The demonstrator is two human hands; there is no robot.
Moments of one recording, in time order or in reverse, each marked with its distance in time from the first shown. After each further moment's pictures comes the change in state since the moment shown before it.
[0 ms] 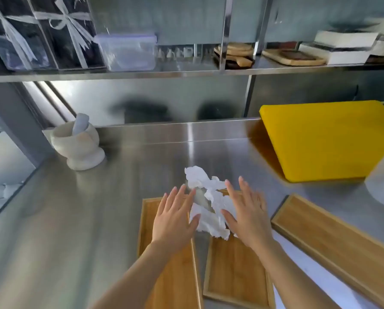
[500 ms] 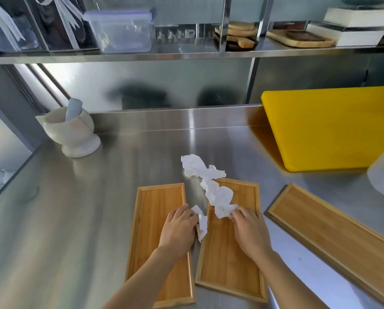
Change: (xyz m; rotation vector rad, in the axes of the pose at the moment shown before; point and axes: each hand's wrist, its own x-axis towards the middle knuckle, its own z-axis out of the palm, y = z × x) left_hand -0.021 0.015 0.044 0.005 -0.250 0.080; right_hand -0.043 0.022 0.043 0.141 -0.250 0.044
